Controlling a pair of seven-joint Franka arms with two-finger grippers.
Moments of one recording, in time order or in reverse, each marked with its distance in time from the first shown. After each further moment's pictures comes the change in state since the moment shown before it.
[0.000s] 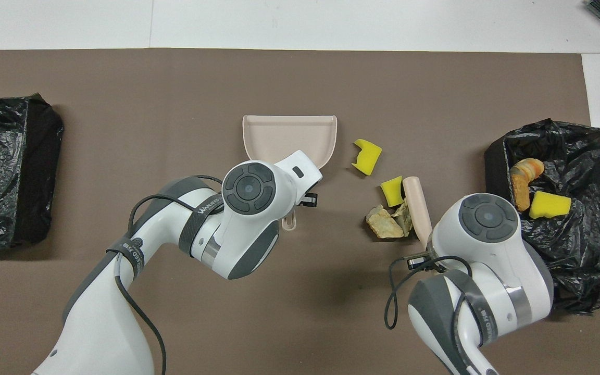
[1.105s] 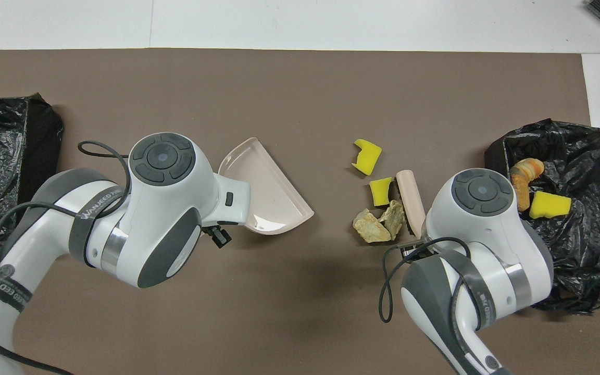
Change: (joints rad) left arm 0.136 -0.255 0.023 -0.096 0.034 -0.502 0.940; right arm 0.013 0.056 -0.004 0.112 0.016 -0.088 0.006
